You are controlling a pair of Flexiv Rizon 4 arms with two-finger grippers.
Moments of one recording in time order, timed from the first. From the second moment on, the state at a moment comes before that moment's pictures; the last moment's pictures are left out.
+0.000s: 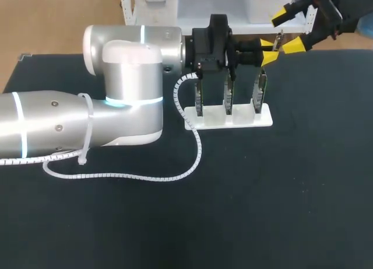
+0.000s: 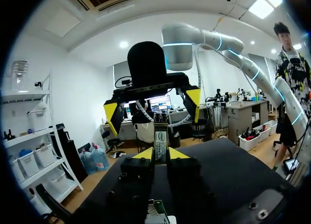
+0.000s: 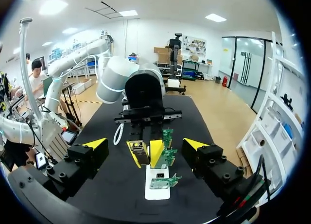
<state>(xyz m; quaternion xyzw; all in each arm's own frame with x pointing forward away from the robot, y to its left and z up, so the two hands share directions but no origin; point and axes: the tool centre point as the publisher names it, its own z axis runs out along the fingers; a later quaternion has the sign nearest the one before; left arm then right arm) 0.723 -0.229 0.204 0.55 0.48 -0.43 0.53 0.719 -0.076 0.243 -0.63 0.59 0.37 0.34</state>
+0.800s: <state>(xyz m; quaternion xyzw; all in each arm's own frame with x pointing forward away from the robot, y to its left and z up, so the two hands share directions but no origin) 0.723 -0.229 0.204 0.55 0.48 -0.43 0.53 0.710 -0.067 0.244 -0.64 0.58 0.37 0.33</state>
